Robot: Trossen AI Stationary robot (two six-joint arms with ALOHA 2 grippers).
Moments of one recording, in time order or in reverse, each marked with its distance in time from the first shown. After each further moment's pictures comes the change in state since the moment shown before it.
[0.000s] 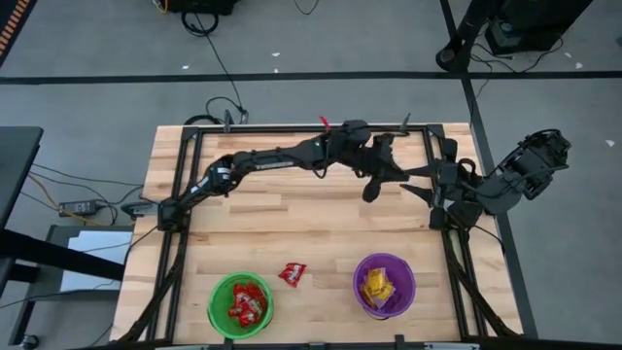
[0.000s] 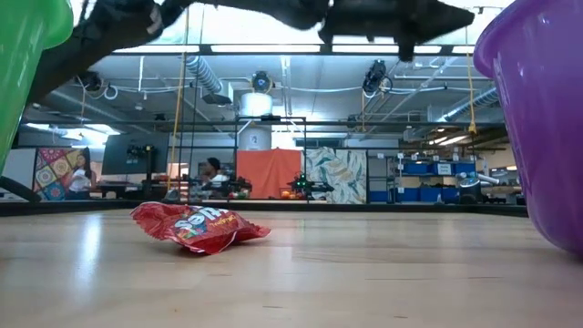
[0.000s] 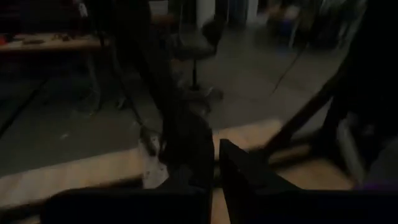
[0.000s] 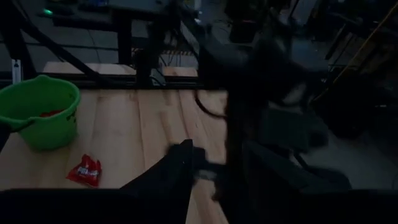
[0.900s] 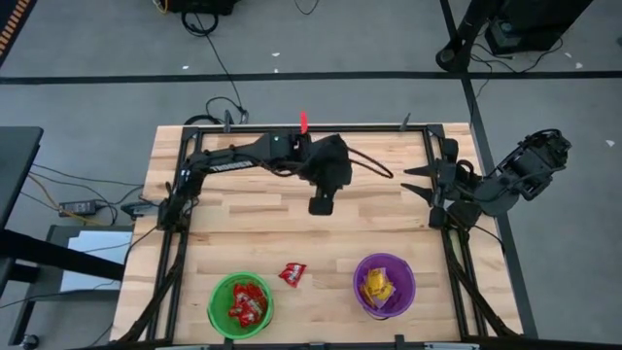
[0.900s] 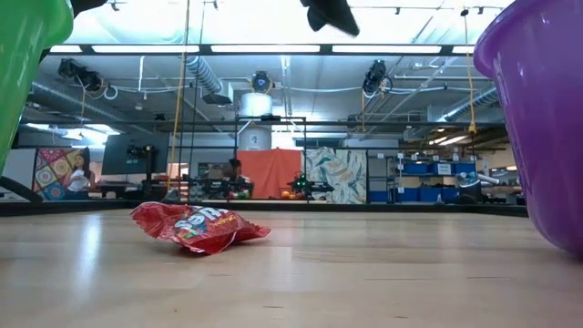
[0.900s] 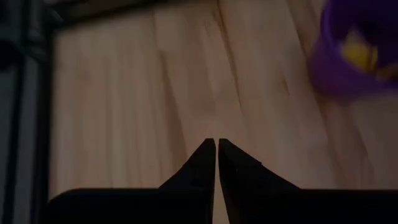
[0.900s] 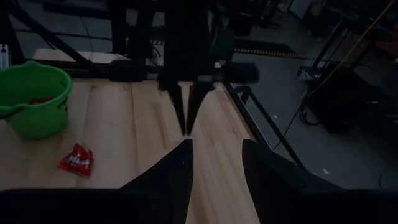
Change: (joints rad) left arm -0.112 -0.312 -0.001 -1.089 -0.505 0.156; right arm 0.000 0.000 0.000 -0.063 0.008 0.026
